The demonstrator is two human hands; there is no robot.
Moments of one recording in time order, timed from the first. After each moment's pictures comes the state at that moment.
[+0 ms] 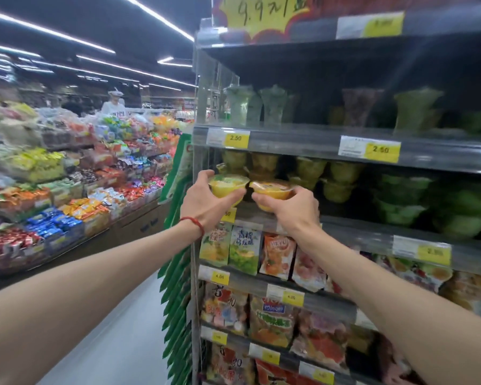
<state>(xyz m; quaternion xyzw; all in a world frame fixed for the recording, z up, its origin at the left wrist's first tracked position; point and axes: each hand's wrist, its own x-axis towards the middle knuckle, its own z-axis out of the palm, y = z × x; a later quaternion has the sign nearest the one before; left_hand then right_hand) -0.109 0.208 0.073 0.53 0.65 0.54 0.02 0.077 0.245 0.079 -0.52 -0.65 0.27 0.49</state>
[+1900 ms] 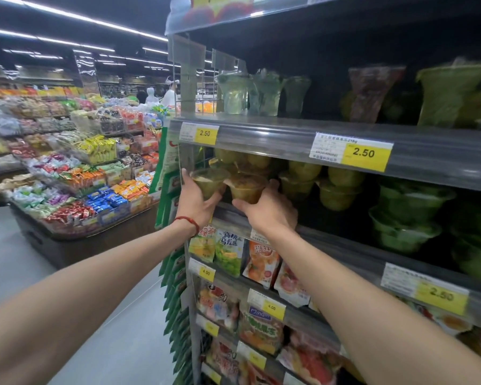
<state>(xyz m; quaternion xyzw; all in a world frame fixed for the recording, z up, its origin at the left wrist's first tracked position) -0.084 0.277 0.052 0.42 0.73 0.53 0.00 0.088 0.316 0.084 -0.49 -0.80 0.19 0.29</state>
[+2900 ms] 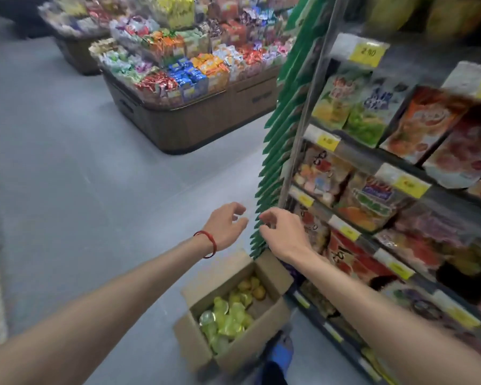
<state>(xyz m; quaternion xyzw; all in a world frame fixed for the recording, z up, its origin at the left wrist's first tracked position) -0.104 -0.024 -0.193 0.37 0.84 0.32 0.23 0.027 0.079 -0.175 -0.34 -0.87 0.36 0.06</state>
